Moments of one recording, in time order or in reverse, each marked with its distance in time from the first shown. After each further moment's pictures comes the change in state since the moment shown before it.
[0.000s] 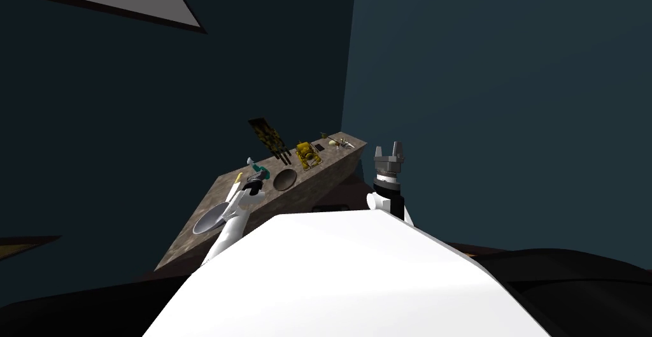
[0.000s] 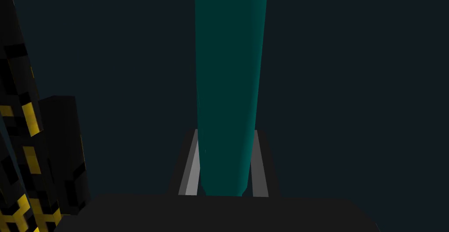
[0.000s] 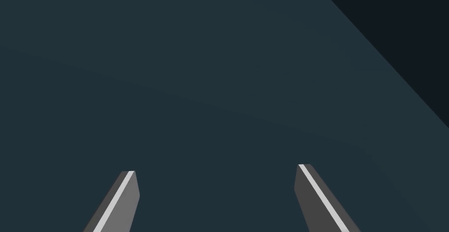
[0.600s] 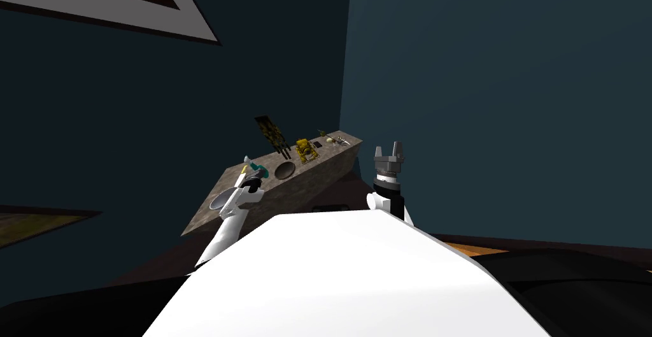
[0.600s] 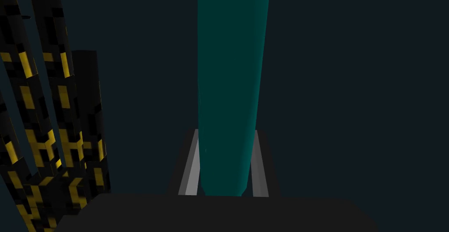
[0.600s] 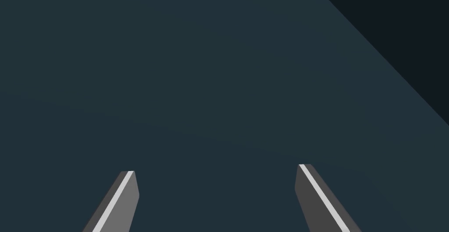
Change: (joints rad) left arm 0.008 0.040 -0.026 -0.071 0.027 0.103 0.048; right arm 0.000 0.000 0.000 0.000 0.000 0.000 0.000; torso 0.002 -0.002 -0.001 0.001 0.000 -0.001
